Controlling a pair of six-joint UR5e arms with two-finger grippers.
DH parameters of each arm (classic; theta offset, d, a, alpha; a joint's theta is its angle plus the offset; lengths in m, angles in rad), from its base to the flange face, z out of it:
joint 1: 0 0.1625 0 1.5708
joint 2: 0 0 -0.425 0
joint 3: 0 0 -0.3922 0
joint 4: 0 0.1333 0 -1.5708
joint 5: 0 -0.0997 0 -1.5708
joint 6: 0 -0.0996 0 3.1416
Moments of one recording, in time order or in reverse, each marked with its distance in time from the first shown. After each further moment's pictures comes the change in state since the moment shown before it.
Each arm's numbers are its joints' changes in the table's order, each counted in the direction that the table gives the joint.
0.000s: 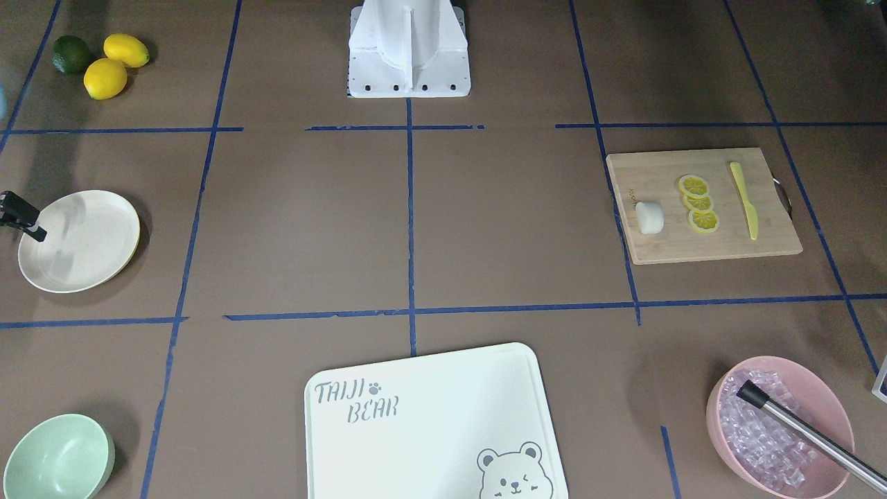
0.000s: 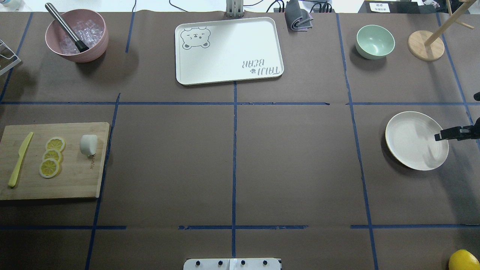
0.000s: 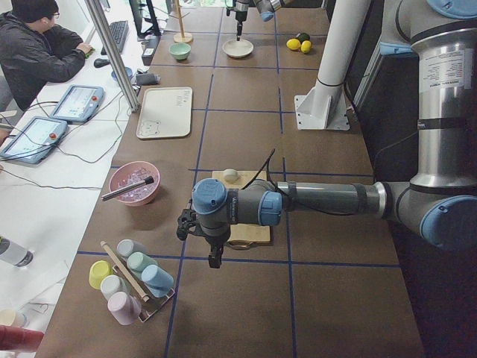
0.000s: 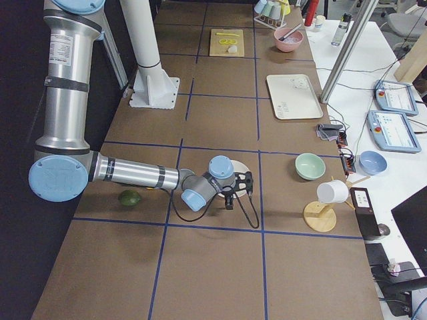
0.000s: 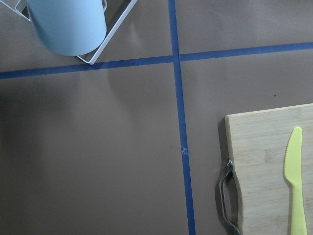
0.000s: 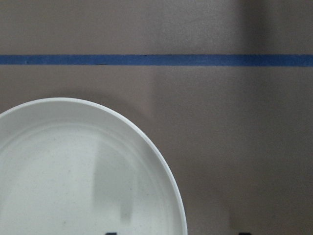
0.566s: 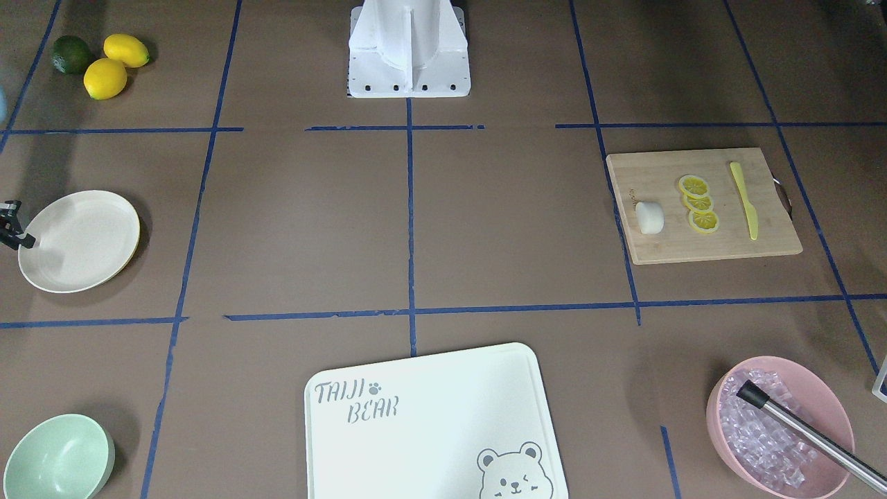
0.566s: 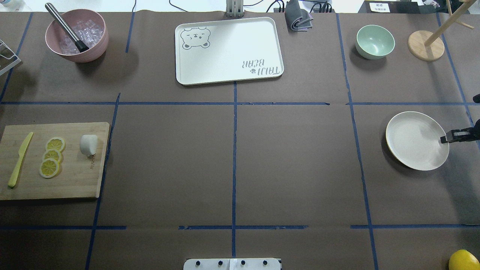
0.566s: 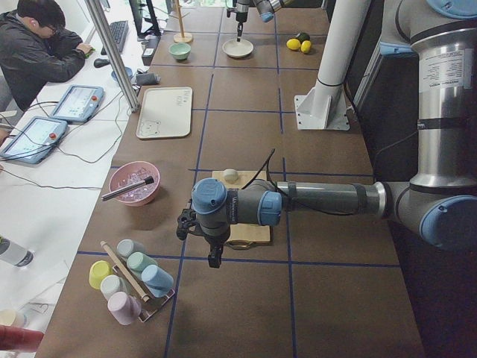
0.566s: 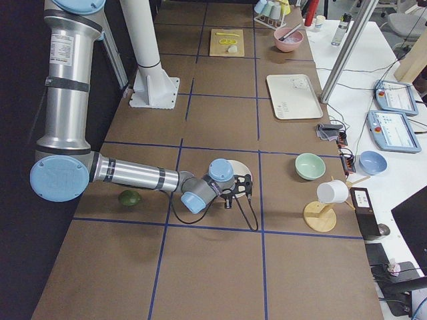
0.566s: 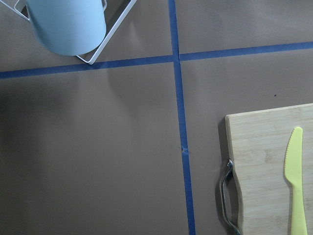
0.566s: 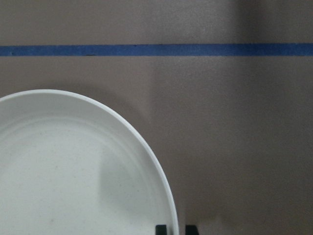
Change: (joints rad) left arm 0.000 -0.001 -0.001 -0.002 0.003 0.001; right arm -0.002 0.007 -0.023 0.006 -0.007 0.005
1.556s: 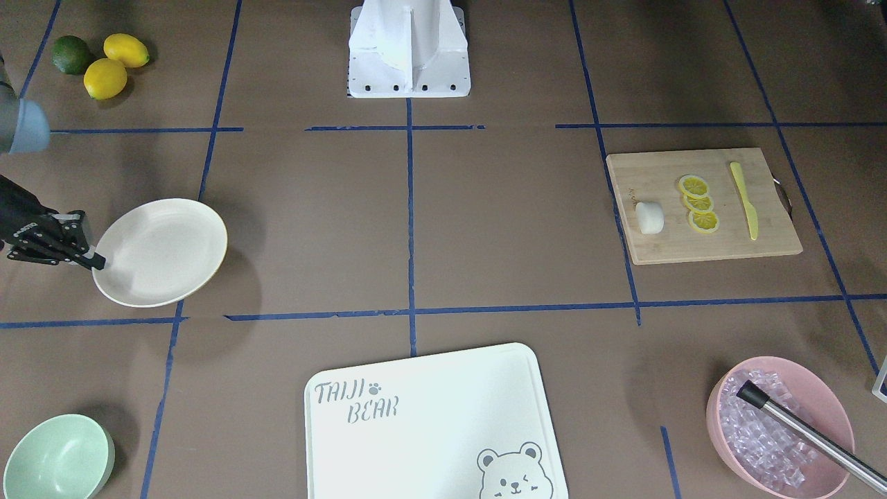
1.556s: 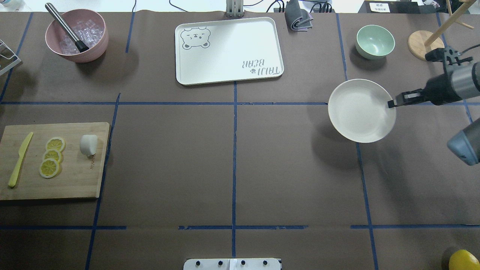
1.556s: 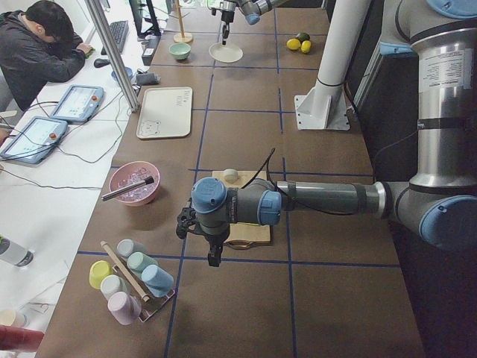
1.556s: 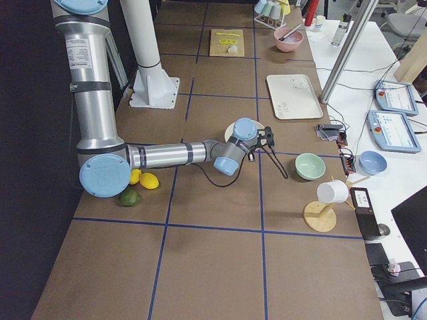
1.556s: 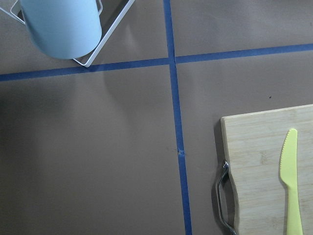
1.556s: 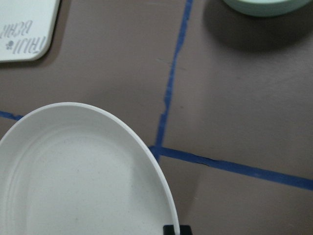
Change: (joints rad) left arm 0.001 -0.001 -0.002 -0.001 0.005 0.002; right arm -0.056 0.272 0.088 -0.005 -0.085 -0.148
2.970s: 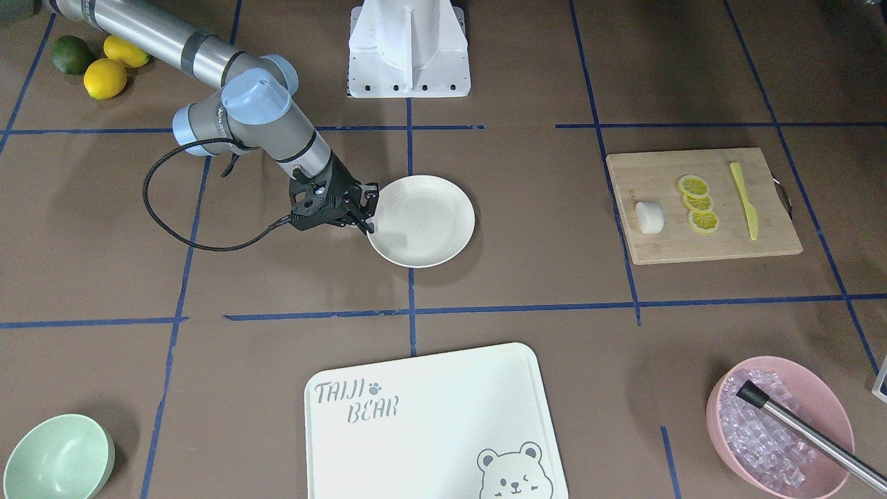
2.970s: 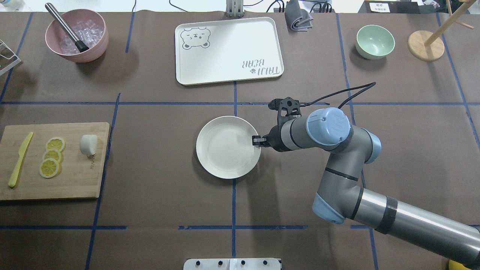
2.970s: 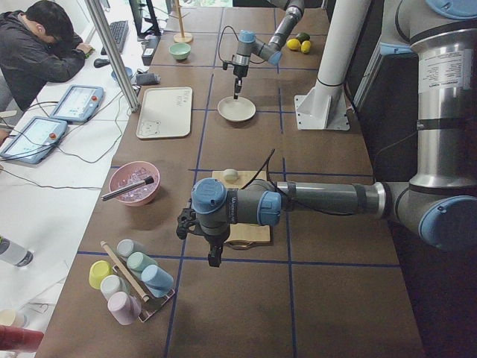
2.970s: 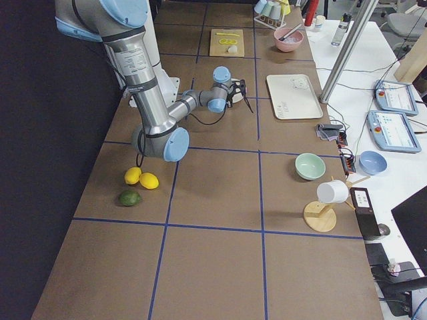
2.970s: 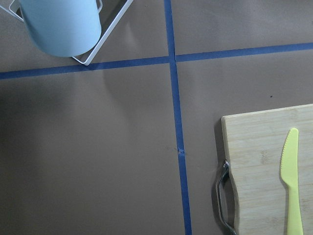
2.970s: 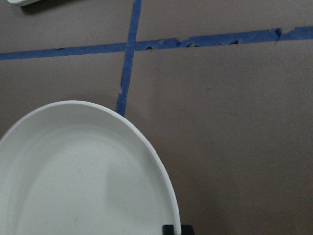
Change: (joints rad) left arm 0.004 0.000 0.002 0.000 0.000 0.004; right arm -0.540 0.354 -0.004 -0.216 0.492 -0.356
